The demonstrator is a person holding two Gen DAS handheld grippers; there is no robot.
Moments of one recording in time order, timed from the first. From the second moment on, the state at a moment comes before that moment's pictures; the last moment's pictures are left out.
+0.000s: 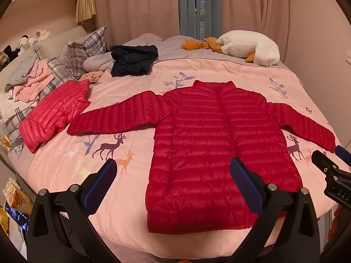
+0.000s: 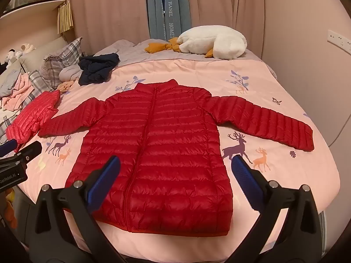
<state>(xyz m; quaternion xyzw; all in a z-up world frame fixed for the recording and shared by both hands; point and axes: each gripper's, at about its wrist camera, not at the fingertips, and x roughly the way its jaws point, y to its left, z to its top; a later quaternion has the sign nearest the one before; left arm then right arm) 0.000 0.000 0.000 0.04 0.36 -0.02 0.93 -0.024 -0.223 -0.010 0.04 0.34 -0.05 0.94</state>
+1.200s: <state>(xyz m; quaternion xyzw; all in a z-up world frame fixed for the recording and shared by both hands) 0.002 -0.001 -0.005 0.04 0.36 -0.02 0.93 -0.022 -0.223 -0.010 0.05 0.34 -0.05 0.94</state>
